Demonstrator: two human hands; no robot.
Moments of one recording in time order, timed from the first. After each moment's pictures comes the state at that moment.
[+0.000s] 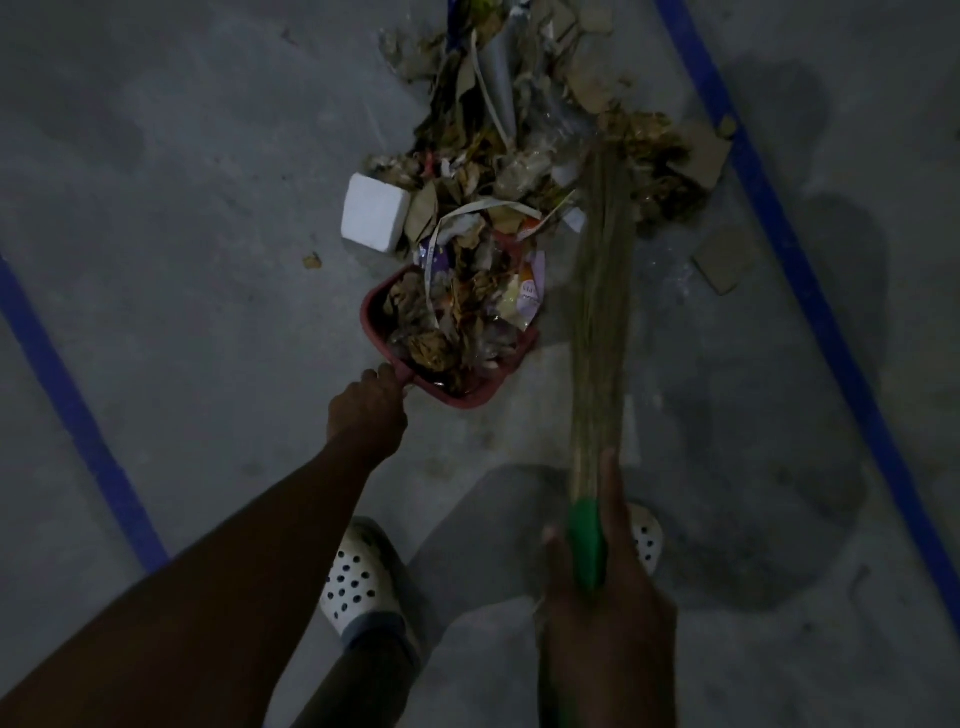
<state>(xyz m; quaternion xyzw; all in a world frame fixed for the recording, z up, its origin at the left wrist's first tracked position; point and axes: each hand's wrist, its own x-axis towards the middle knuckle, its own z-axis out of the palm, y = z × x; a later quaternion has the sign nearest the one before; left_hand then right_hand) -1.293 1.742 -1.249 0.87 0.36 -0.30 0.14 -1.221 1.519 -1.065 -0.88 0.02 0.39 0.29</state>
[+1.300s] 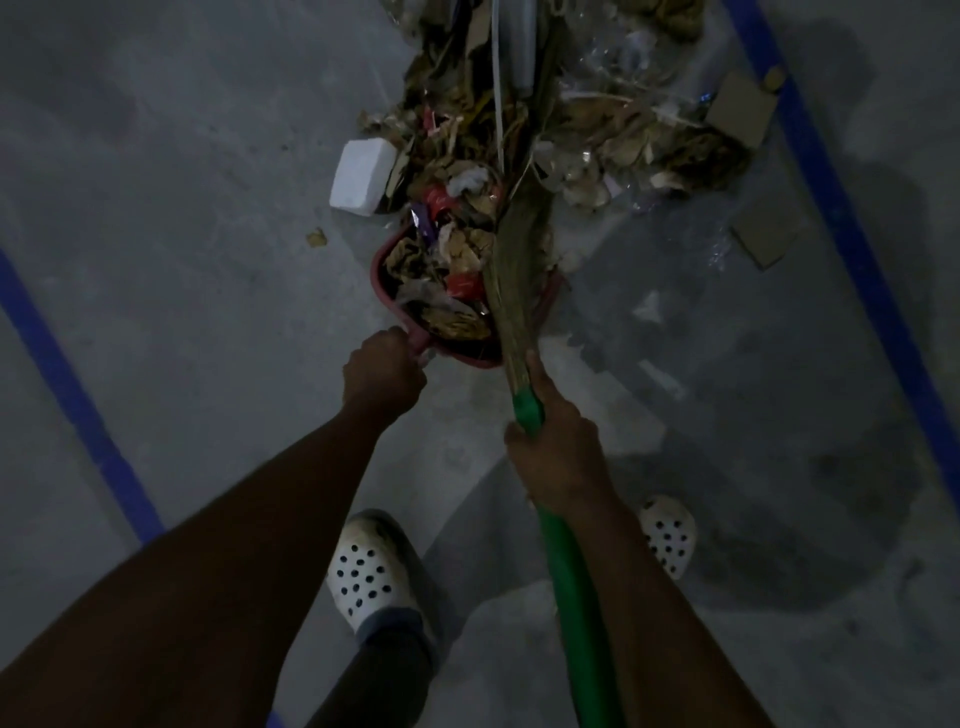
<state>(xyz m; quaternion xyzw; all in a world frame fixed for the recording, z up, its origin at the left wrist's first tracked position) -1.279 1.763 -1.292 0.83 0.45 -0.23 0.24 -1.190 1.579 -1.185 -0.83 -0.05 0.50 0.24</state>
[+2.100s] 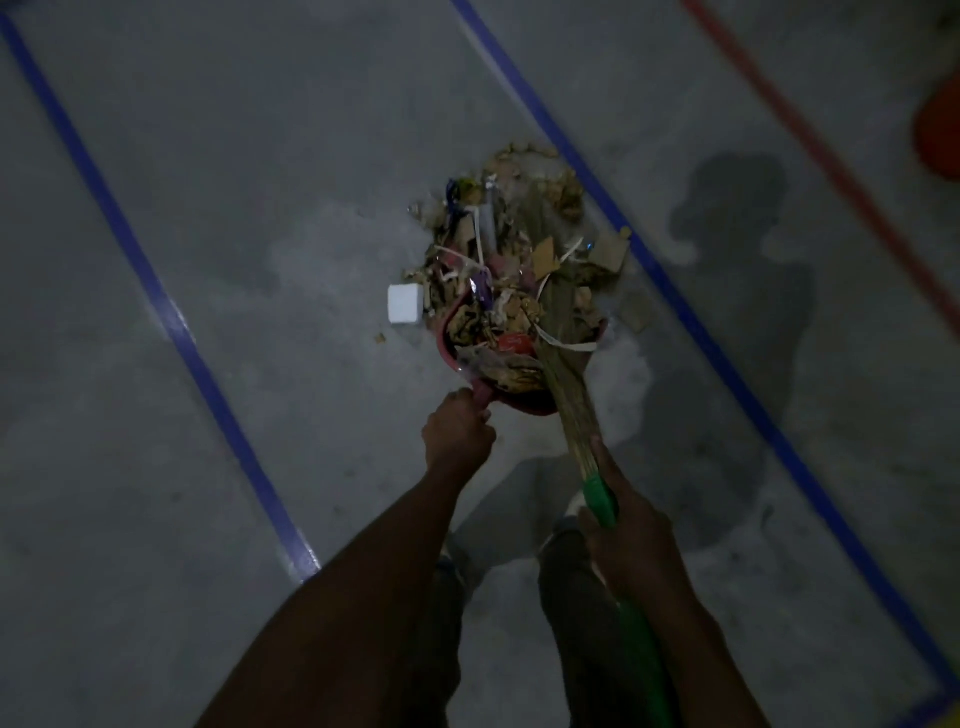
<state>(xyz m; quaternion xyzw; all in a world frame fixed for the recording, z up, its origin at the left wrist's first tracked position) -1.260 1.668 -0.939 0.83 0.43 -0.17 0.31 -1.216 1.459 -0.819 -0.86 -0.01 0.41 0.30</state>
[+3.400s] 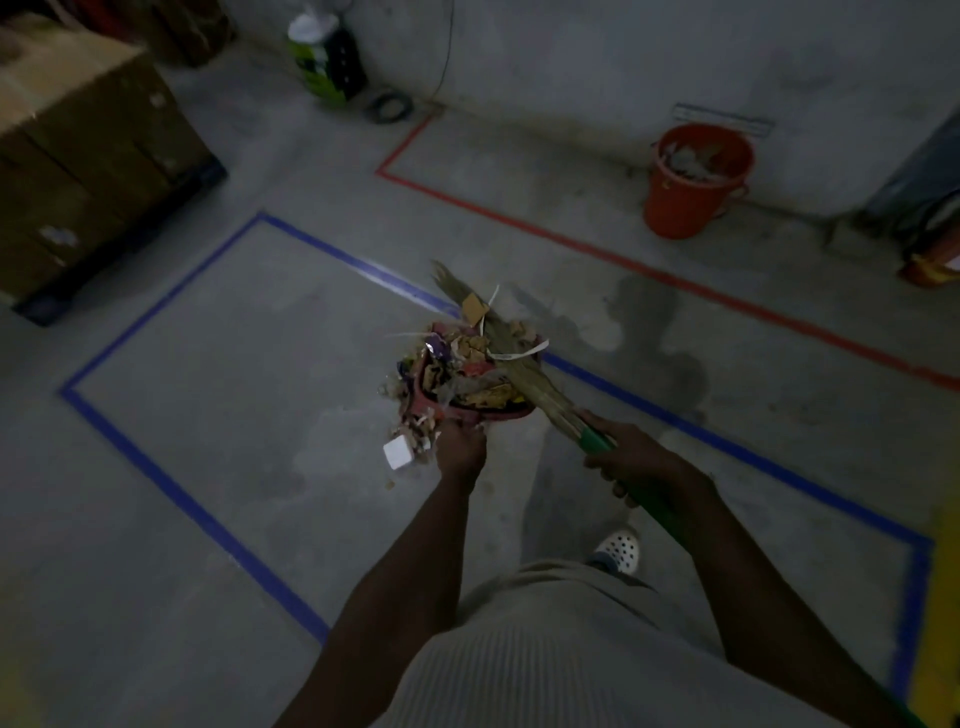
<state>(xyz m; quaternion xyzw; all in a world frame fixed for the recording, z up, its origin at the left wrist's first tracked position) -1.272 1.614 -0.598 0.80 0.36 -0.04 0.47 -1.222 1.371 -0.562 -0.82 0.02 0.42 0.39</state>
